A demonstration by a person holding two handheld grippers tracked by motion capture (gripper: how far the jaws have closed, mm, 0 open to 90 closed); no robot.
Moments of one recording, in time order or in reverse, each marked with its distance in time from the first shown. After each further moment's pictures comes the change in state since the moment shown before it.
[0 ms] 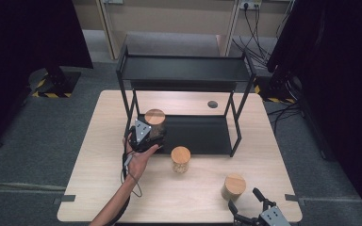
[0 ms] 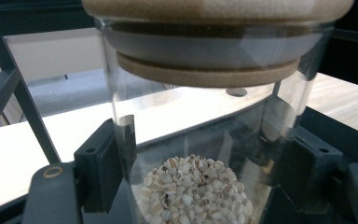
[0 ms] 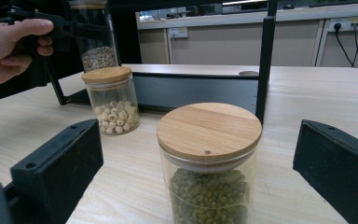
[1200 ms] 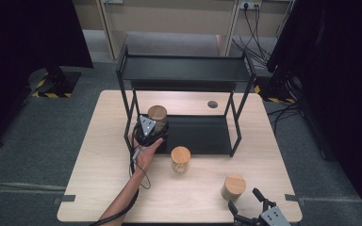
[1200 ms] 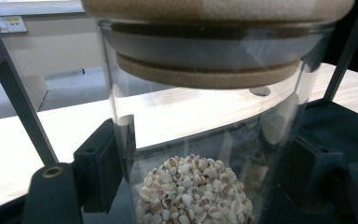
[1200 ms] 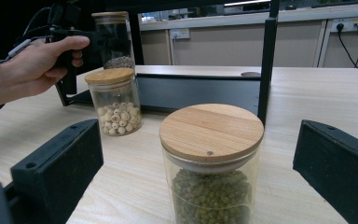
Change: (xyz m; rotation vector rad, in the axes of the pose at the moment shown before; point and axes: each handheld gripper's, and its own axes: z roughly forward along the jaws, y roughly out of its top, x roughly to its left) left arm -0.005 -0.015 0.038 0.009 0.069 -0.034; right arm -0.001 0.000 -0.001 -0.005 0.008 0.003
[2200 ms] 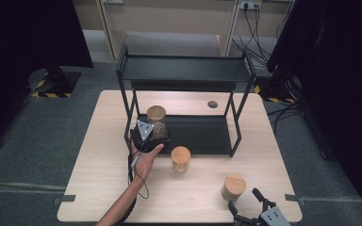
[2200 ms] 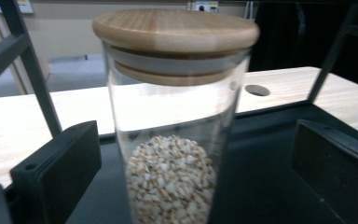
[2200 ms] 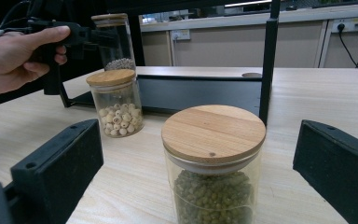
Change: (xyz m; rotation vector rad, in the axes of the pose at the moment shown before) left arm -0.017 0.013 -0.035 0.033 0.014 -0.063; right arm 0.000 0.000 0.000 -0.004 0.003 0.004
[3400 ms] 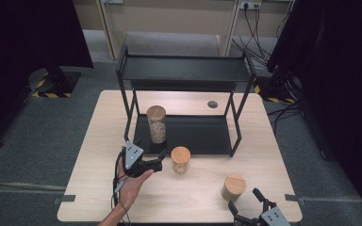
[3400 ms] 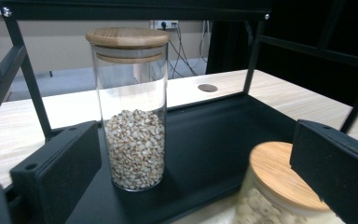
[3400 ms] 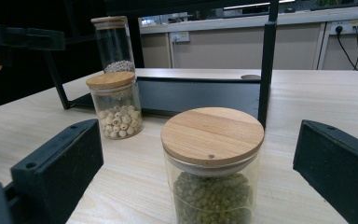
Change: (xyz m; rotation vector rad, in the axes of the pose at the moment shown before) left arm 0.017 -0.023 -0.086 -0.061 -0.157 0.025; right arm 0.001 -0.001 -0.001 -0.008 -0.004 0.000
